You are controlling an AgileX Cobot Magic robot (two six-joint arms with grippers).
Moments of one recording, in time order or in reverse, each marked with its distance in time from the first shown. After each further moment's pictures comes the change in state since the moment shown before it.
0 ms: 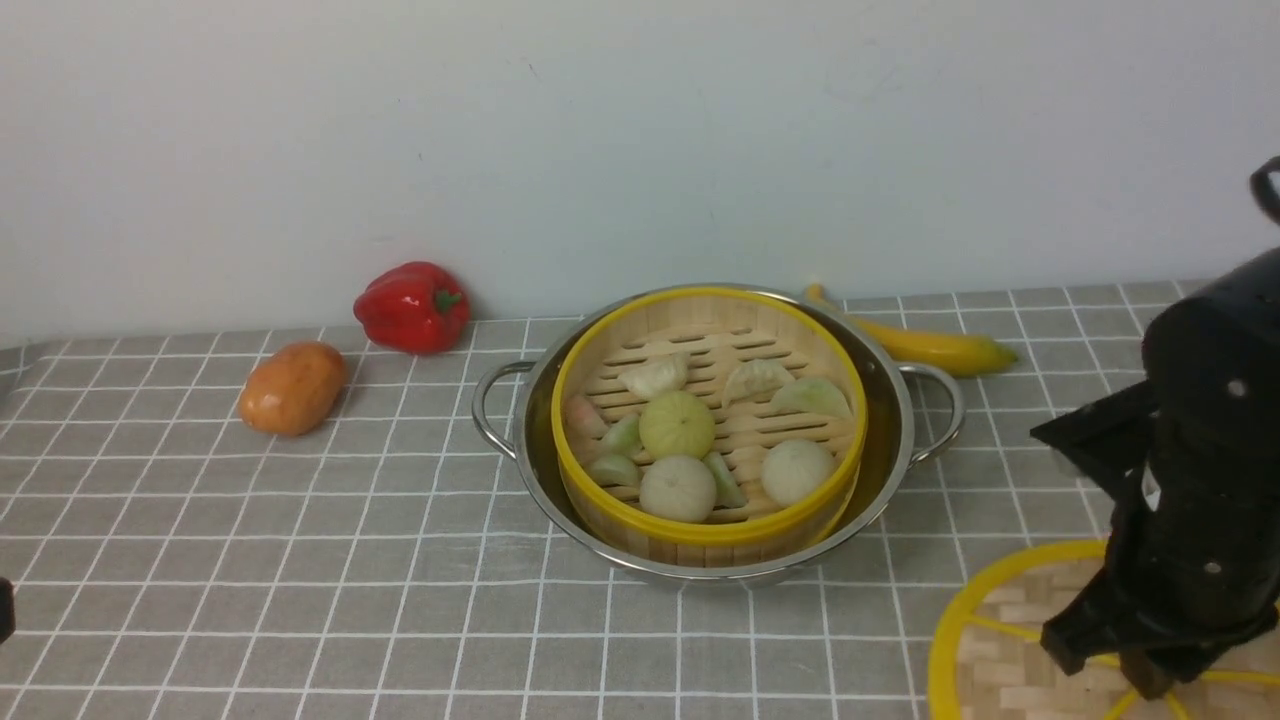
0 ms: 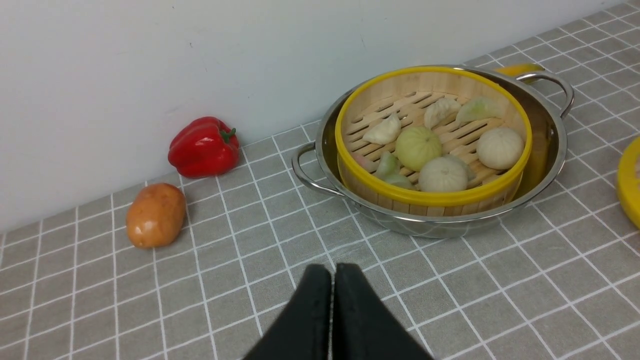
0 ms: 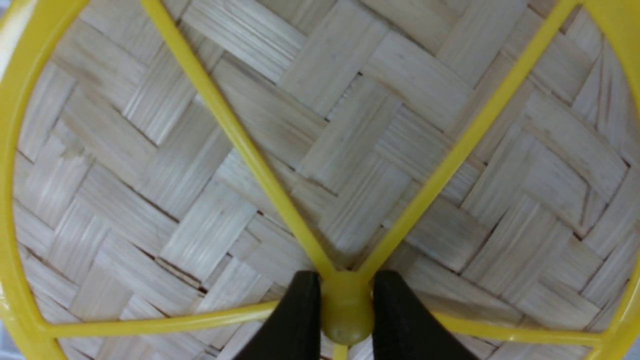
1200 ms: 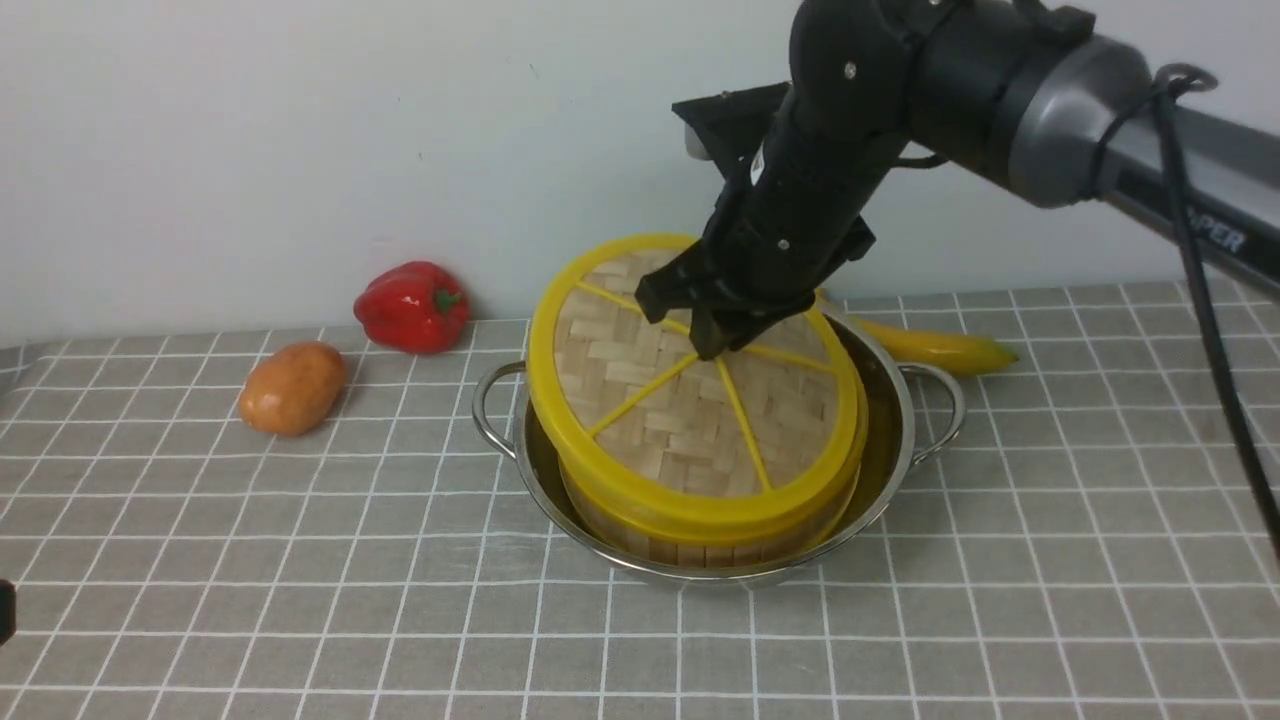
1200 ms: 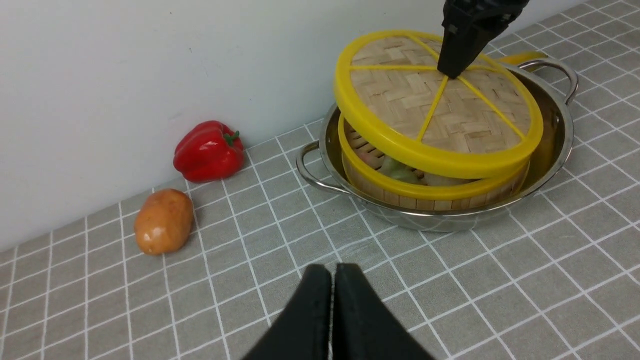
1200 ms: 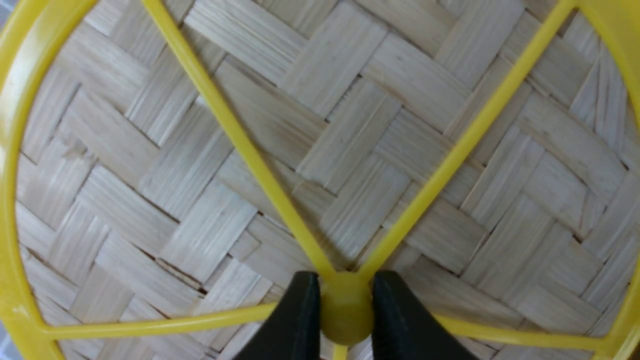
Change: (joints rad) right arm 0.141 0.569 -1.031 0.215 0.013 -0.075; left arm 0.000 0.000 0.001 0.000 0.000 0.049
